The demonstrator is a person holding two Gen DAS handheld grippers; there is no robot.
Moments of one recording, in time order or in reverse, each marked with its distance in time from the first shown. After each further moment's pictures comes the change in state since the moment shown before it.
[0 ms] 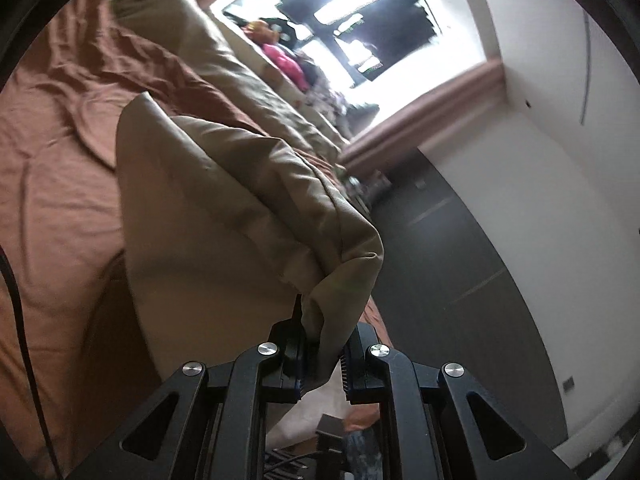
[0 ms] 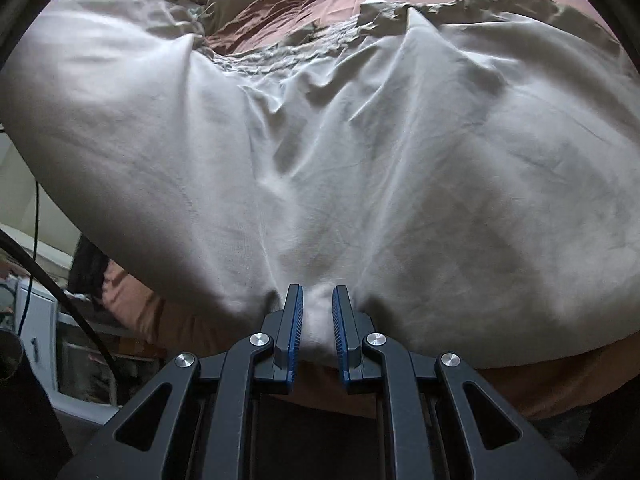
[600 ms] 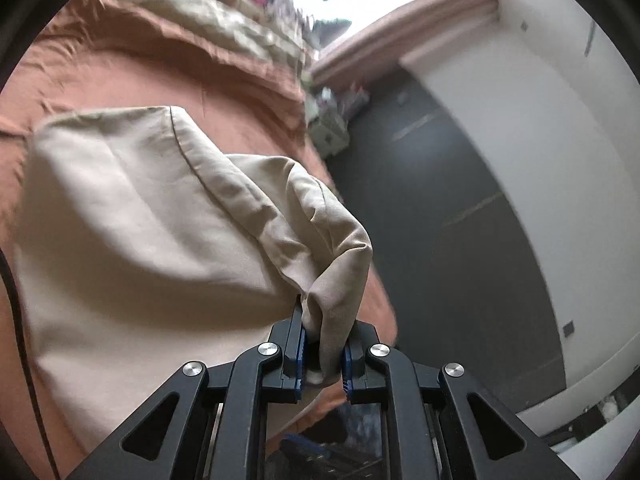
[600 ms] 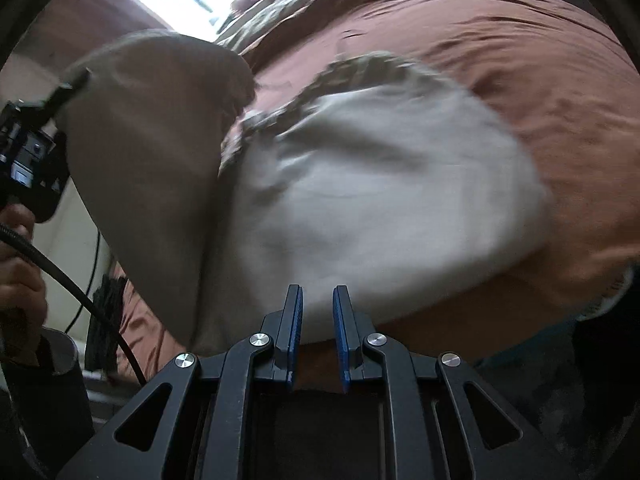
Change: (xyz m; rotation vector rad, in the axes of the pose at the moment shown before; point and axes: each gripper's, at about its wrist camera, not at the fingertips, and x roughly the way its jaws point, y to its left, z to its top) left arm 0.200 -0.050 -0.038 0.063 0.334 -0.034; right arm -0.135 -0.152 -0.018 0.261 -0.246 -0.076
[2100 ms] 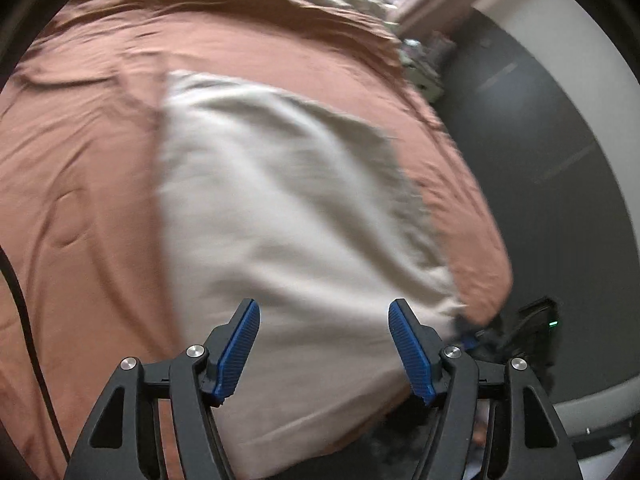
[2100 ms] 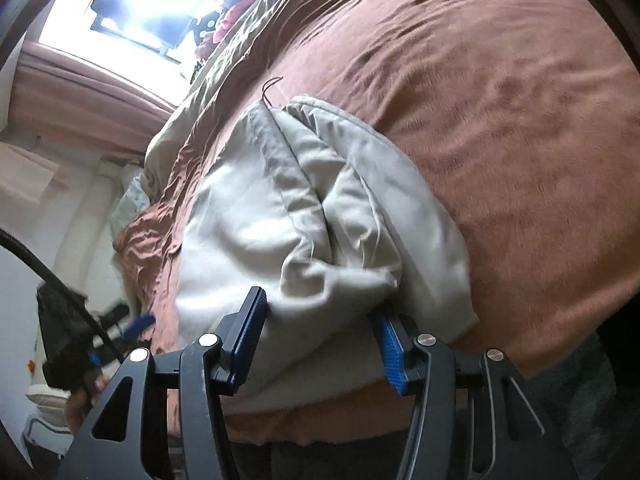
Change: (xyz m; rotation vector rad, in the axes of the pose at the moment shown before) left arm 0.002 0.088 -0.054 0.007 0.114 0.406; right arm 0.012 -0.060 0.042 0.189 -0.094 0.129
